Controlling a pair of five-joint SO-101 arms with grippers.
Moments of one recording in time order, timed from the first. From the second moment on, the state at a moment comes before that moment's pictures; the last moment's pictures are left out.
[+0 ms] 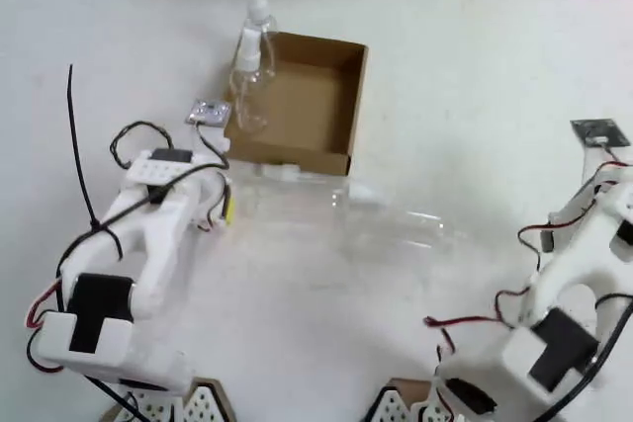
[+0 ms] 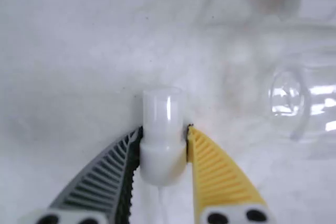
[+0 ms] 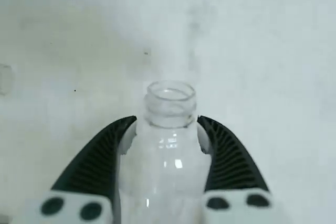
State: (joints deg) left arm -0.5 3.5 36.2 54.2 0.6; right arm 39.5 -3.8 17.6 71.4 43.7
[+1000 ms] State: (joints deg) left arm -0.5 3.5 36.2 54.2 0.6; right arm 23.0 -26.6 44.2 18.7 16.6
